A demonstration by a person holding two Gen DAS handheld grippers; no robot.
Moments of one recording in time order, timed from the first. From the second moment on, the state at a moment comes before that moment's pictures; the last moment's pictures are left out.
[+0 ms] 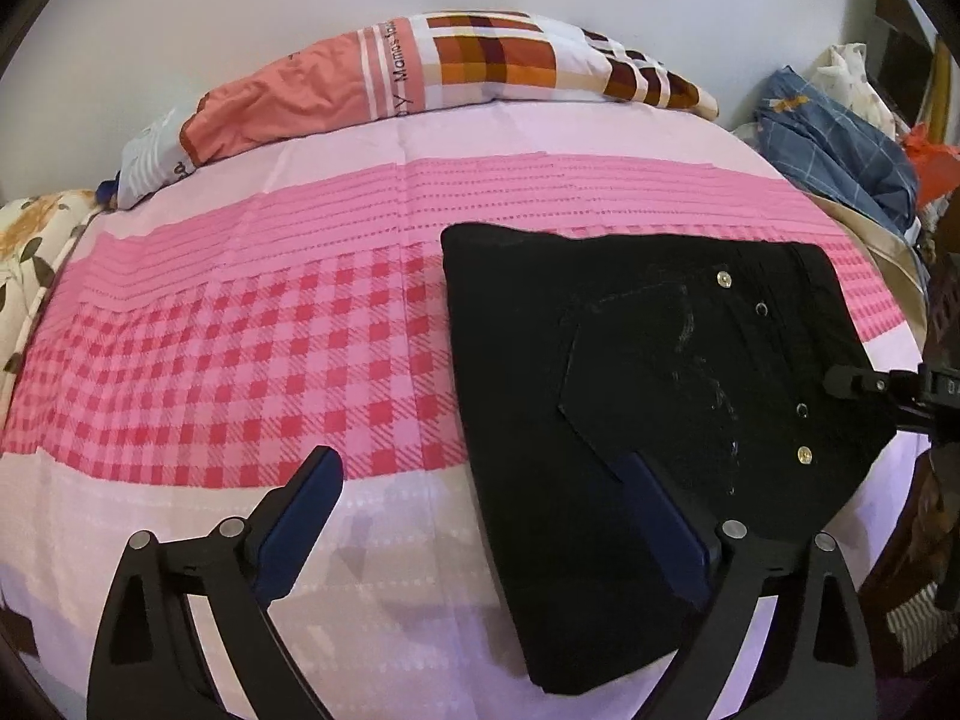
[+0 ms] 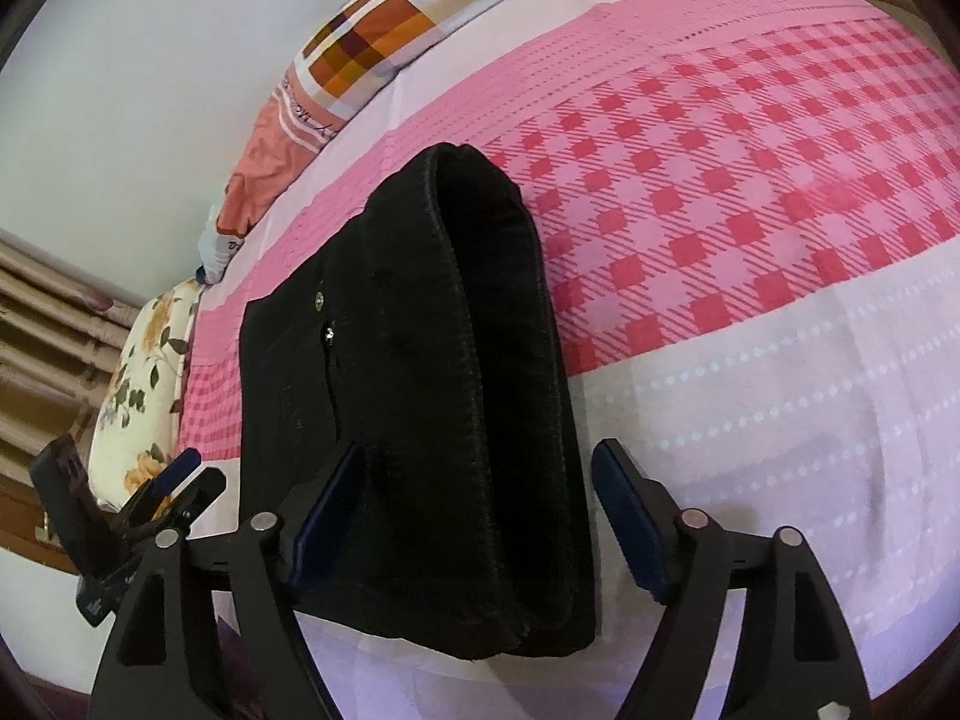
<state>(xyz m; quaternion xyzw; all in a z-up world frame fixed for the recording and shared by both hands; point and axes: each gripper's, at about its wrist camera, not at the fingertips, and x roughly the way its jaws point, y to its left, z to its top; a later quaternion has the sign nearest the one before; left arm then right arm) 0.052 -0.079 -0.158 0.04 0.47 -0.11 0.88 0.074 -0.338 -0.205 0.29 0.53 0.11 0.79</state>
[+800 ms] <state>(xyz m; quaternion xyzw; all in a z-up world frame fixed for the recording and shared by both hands) 0.081 -0.081 -0.188 0.04 0.49 -0.13 0.86 0.076 -0.357 -0.216 0.36 0.51 0.18 0.76</state>
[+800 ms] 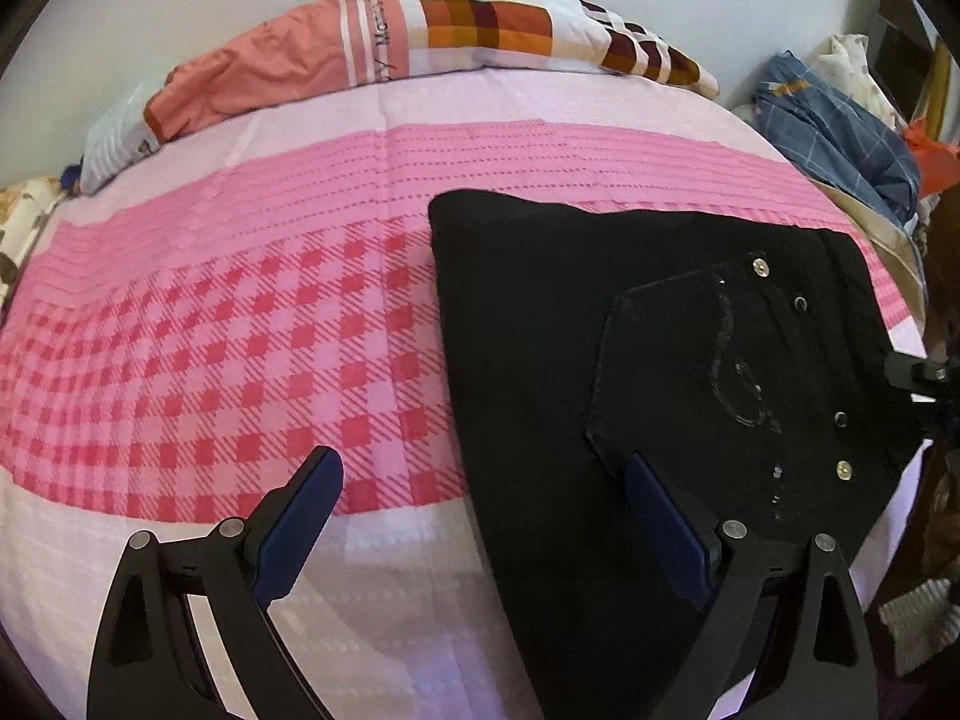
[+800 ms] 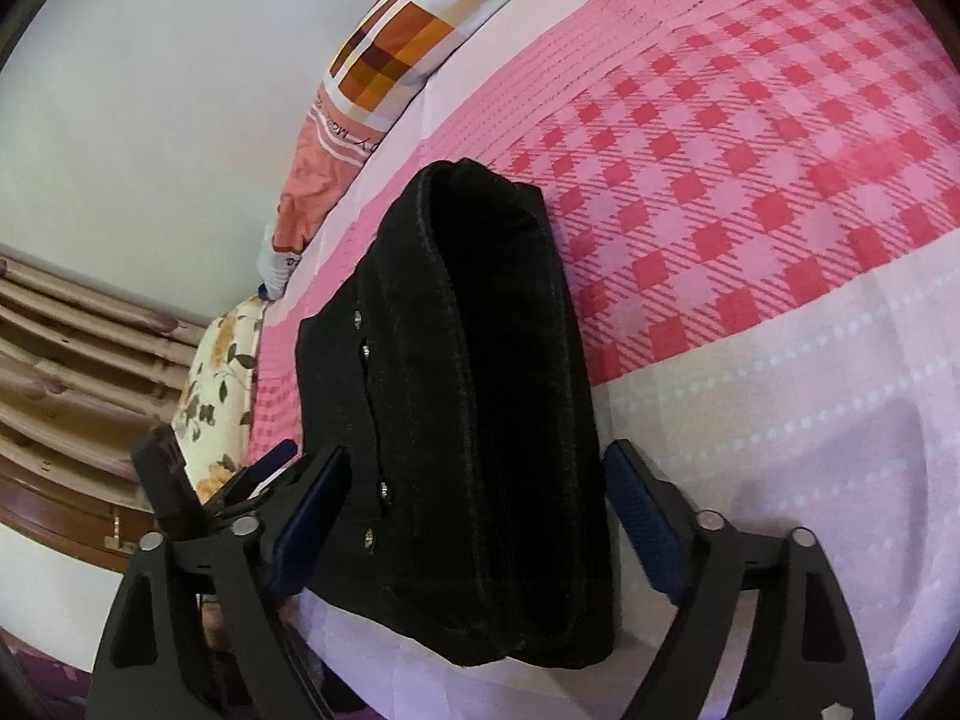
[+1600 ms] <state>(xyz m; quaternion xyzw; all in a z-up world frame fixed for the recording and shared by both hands) 0.095 -0.083 -0.201 0.02 0.51 -0.17 0.84 0.073 -0.347 -0.212 0.35 0.48 0.19 0.78</state>
